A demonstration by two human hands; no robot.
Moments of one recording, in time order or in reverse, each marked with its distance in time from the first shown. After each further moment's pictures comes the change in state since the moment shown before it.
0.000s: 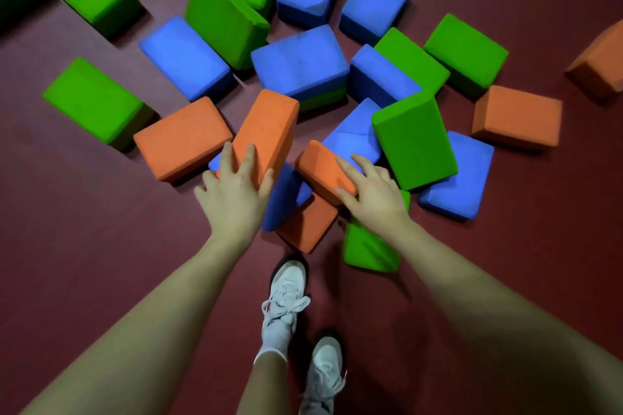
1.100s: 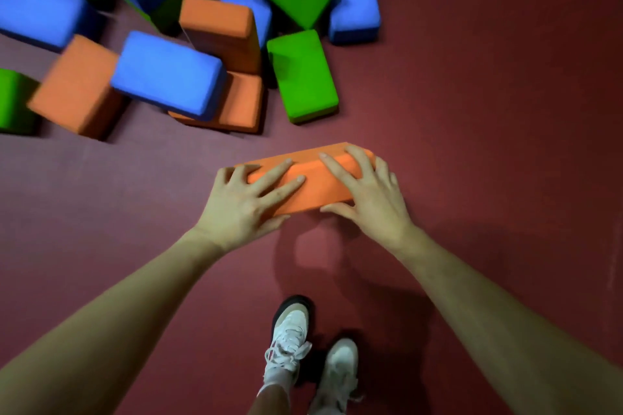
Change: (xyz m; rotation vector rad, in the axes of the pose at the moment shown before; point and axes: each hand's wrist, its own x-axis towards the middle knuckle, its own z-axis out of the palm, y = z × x) left_hand -0.265 -0.118 0.039 0.134 -0.142 1.443; right_hand -0.374 -0.036 0.187 0.089 0.270 0.304
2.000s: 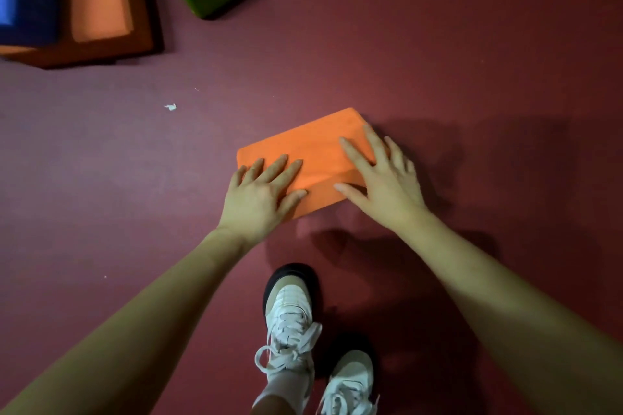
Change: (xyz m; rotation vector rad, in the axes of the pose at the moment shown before) left_hand -0.029 0.105 0.260 -0.219 -0.385 -0.184; right_hand -0.093 0.116 0.274 0.088 -0.092 0.315
